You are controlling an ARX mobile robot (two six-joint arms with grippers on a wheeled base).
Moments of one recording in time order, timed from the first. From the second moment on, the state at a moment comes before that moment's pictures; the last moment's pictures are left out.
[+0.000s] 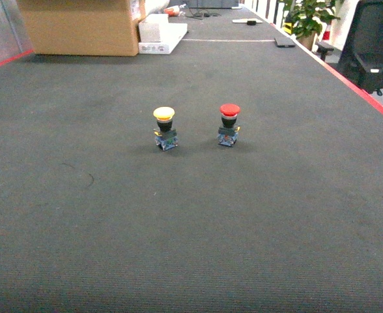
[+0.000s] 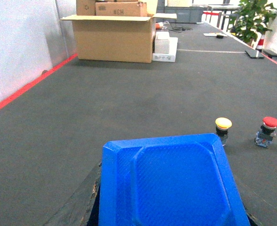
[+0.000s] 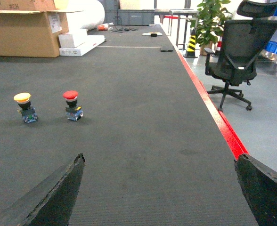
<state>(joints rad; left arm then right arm) -0.15 0.44 0.28 0.13 -0.24 0.00 0.00 0.01 0.01 -0.01 0.00 0.00</state>
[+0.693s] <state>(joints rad) -0.15 0.44 0.28 0.13 -0.24 0.00 0.00 0.01 0.01 -0.01 0.00 0.00</state>
